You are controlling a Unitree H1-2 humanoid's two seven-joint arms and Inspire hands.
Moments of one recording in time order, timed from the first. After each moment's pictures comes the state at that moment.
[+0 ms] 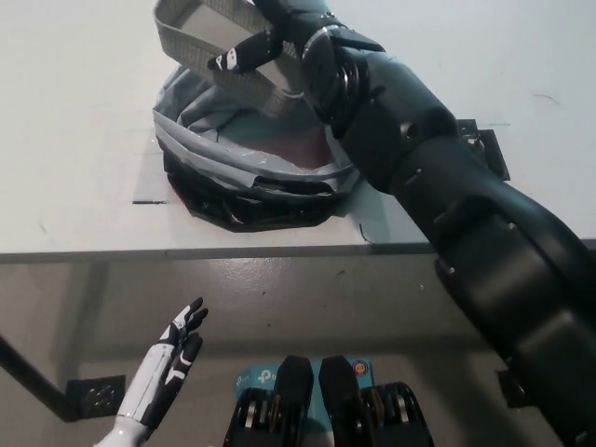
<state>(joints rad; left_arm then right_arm) 0.01 0.19 -0.09 0.04 0.15 -0.17 -0.08 -1.46 0.07 0.39 1.30 -0.53 -0.04 -0.09</state>
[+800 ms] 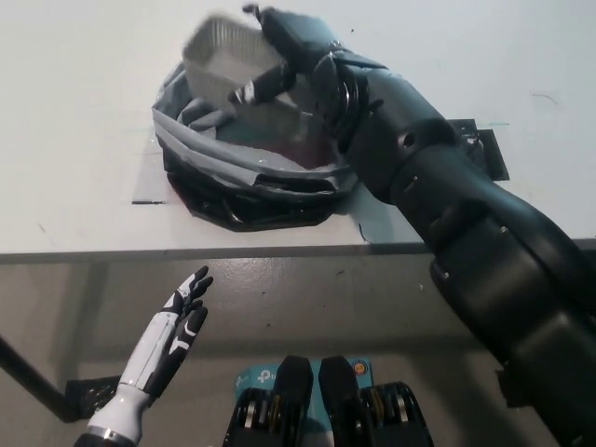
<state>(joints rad) -0.06 0.20 -0.09 0.03 0.15 -0.15 -0.09 -1.45 0.07 0.44 1.40 -0.53 0.02 0.06</state>
